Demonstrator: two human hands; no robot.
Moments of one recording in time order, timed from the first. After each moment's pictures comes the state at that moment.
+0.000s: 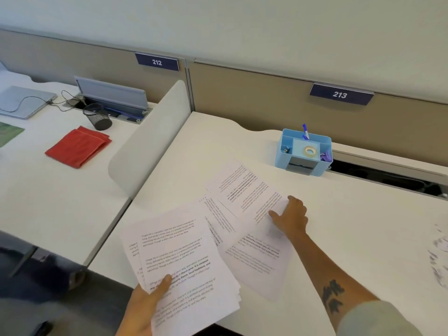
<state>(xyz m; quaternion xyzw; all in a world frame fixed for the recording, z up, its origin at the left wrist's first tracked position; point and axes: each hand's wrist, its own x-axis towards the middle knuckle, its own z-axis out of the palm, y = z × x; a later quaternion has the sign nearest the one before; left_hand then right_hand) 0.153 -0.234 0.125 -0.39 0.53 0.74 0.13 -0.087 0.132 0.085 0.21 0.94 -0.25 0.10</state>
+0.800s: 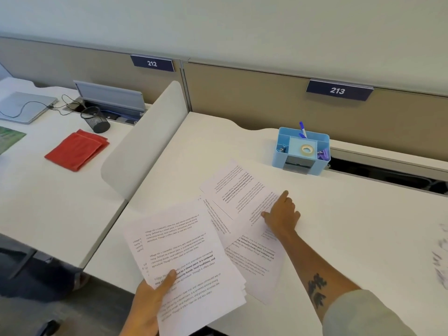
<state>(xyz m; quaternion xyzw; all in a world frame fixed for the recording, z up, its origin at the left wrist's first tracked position) 0.138 -0.200 0.127 -0.38 0.55 0.74 0.10 -0.102 0.117 0.074 0.19 0.96 -0.18 0.12</state>
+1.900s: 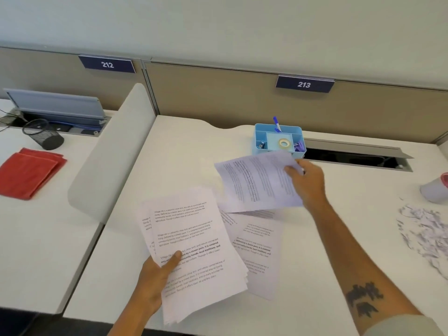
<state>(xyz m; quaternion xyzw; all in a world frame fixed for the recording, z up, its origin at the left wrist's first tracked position) 0.041 -0.223 0.134 -0.29 0.61 0.71 0.19 -0.112 0.171 0.212 0.22 0.84 -0.48 -0.12</state>
